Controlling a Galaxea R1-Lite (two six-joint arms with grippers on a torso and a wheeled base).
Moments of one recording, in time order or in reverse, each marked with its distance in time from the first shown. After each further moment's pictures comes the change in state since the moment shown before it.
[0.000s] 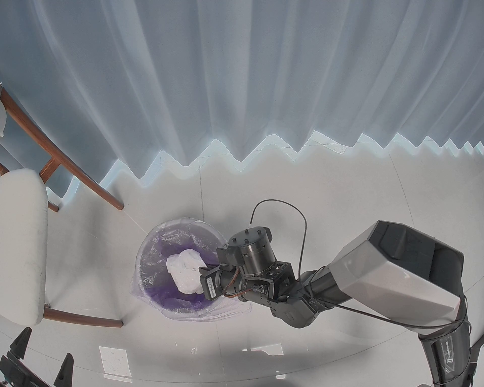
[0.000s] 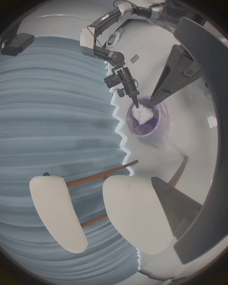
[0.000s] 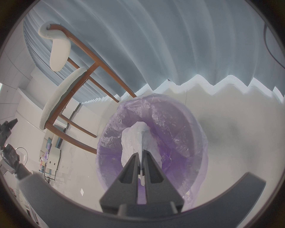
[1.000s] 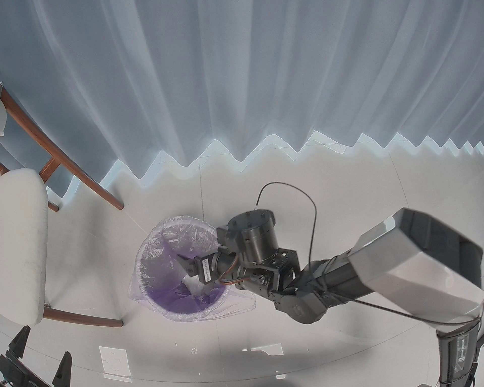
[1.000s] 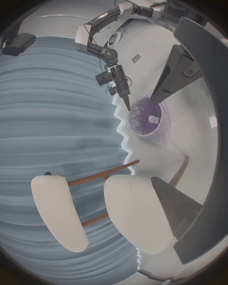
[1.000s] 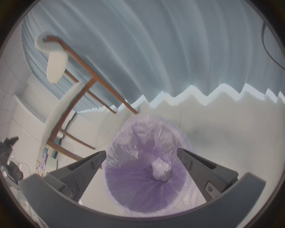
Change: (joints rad) left arm 0.002 0.000 0.000 -0.015 -0.001 -0.005; right arm 0.027 -0.090 0.003 0.000 -0.098 0.055
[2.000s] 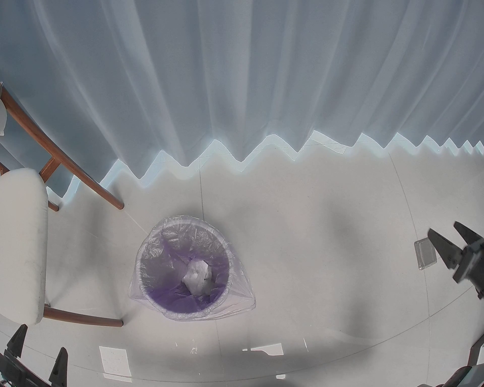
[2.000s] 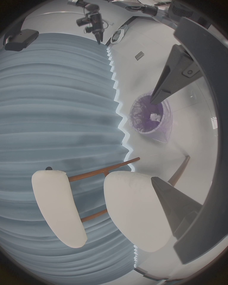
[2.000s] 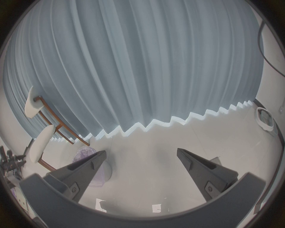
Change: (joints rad) left arm 0.000 0.002 0.000 -0.016 0.033 -0.028; right arm -0.611 -1.364 1.083 0.036 0.031 -0.080
